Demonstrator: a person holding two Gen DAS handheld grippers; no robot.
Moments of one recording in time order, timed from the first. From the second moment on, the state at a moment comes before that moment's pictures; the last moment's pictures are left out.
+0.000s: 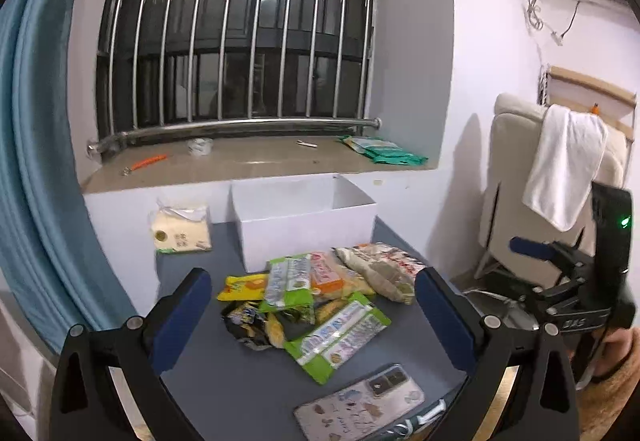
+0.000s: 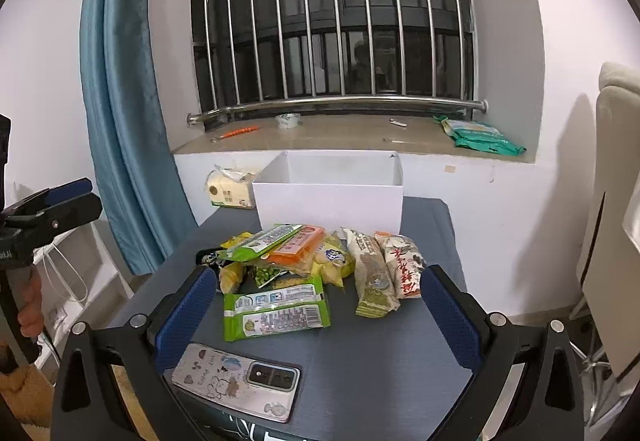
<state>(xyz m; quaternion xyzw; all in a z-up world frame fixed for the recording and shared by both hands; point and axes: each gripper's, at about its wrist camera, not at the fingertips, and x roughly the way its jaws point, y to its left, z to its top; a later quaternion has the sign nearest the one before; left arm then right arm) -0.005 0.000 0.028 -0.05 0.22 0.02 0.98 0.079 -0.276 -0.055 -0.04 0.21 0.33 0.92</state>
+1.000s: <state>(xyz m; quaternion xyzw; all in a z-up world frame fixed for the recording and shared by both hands) 0.009 0.005 0.002 -0.06 0.24 0.01 0.97 0.136 -0.284 -0.088 -0.02 0.28 0.32 0.91</state>
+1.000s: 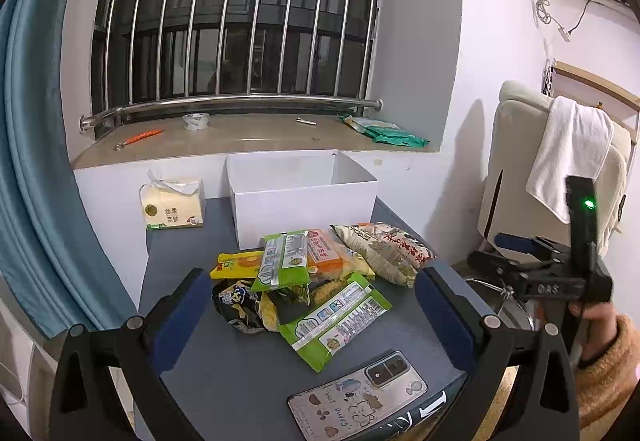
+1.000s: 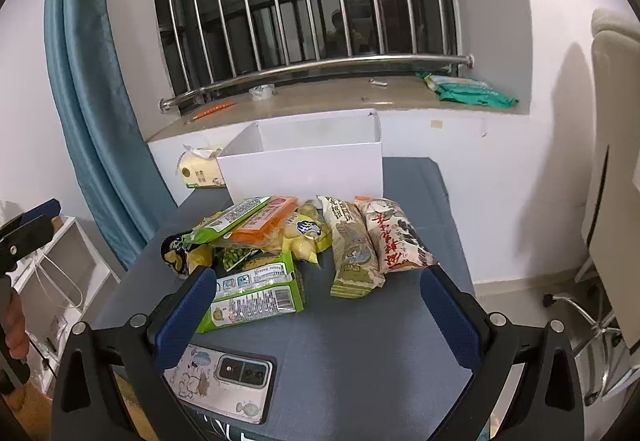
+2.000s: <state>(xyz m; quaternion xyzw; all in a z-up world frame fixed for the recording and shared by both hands) 0.043 0.035 -0.037 -0.11 0.31 -0.01 0.94 0.344 -0.229 -0.189 -0.05 0.49 0.26 0.83</state>
